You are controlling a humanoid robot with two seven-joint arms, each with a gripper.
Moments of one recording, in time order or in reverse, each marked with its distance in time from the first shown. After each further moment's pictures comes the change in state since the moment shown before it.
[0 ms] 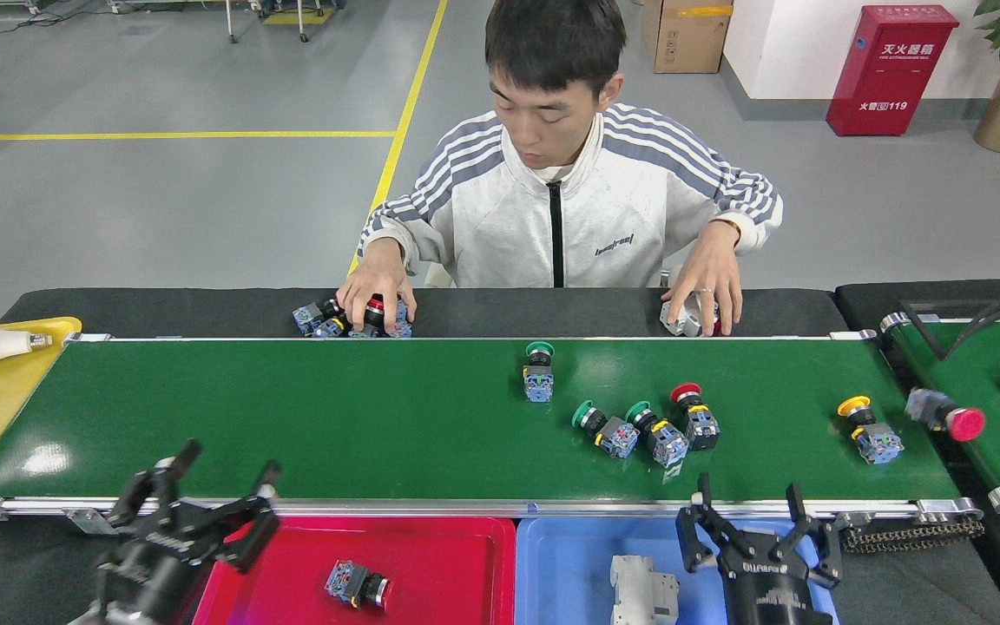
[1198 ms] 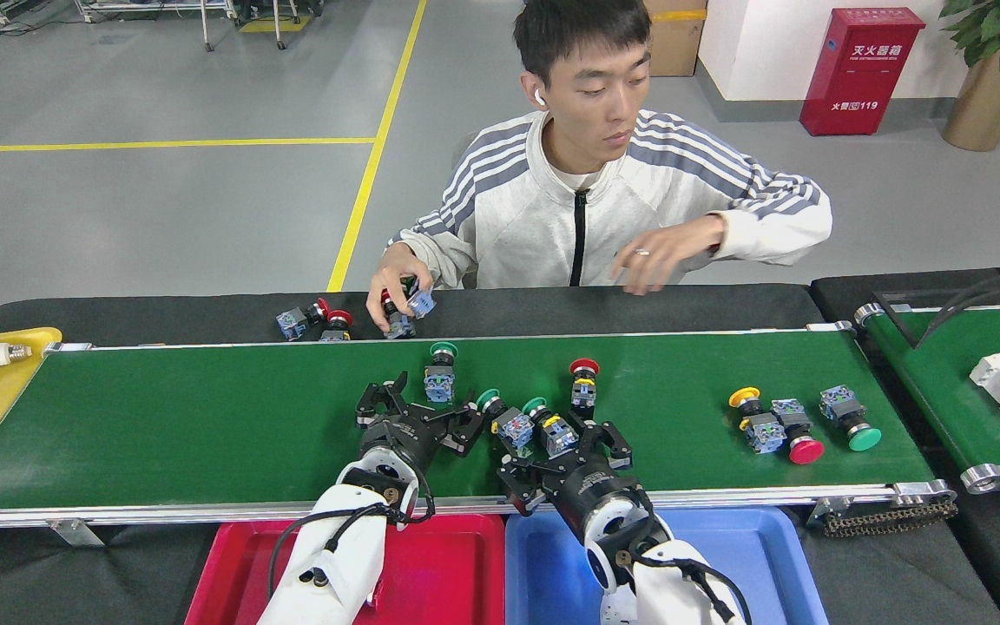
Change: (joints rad) left arm -0.556 -0.318 0.005 0.904 -0.206 0.193 -0.053; right arm -0.448 0.246 0.222 0.570 0.008 -0.309 0.167
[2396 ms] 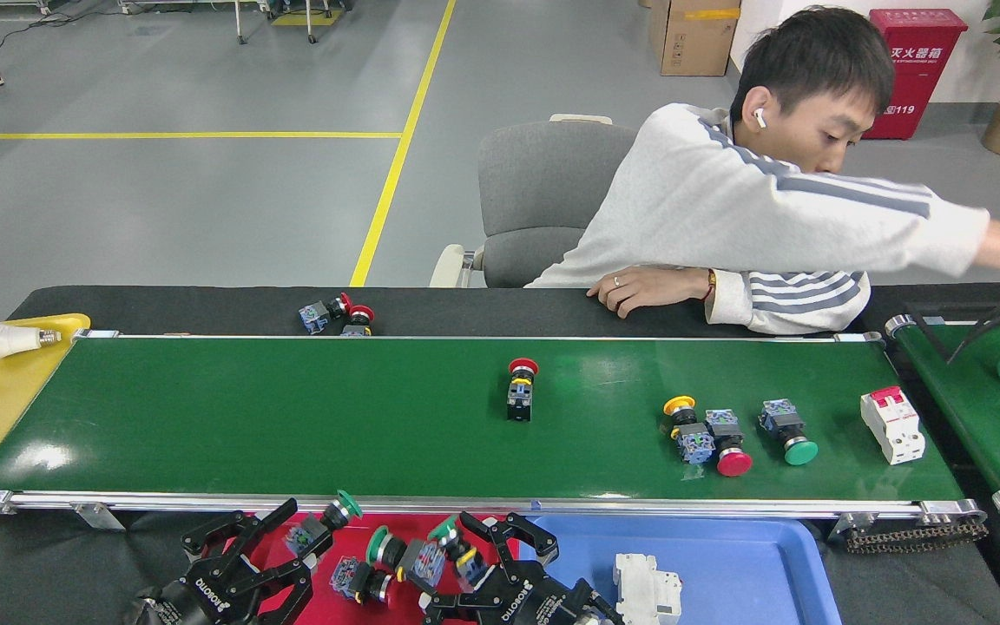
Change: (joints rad) left arm 0.735 0.332 0.418 -0.871 0.143 -0.799 0.050; right arm 0.330 -0.138 0.141 -0.542 0.024 -0.209 -0.002
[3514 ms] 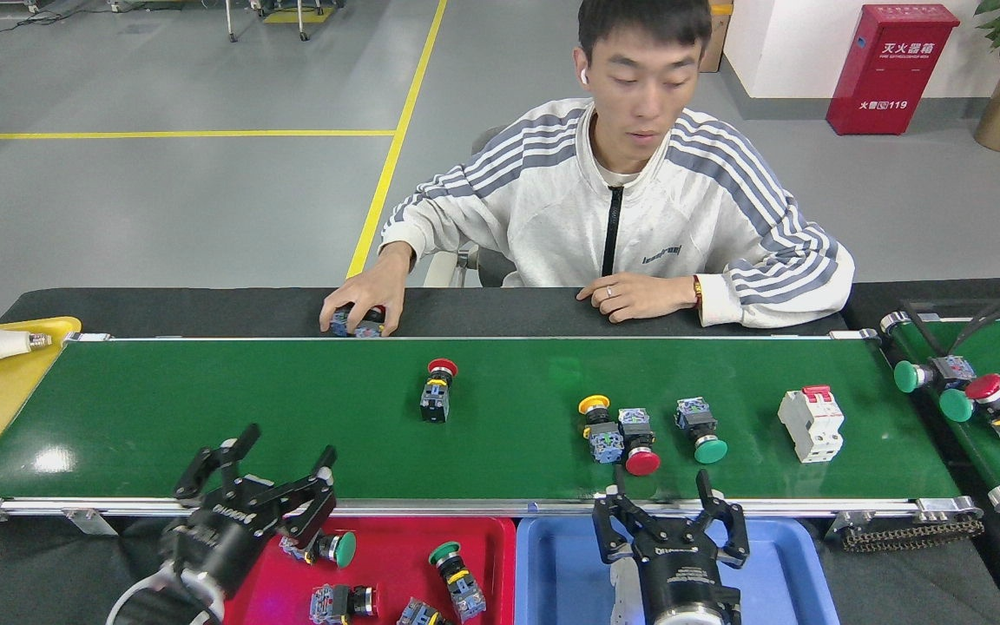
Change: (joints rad) left arm -0.330 -0.153 -0.231 0.205 -0.019 0.441 -0.146; right arm 0.057 0.018 -0.216 0.015 0.001 0.660 -0.035
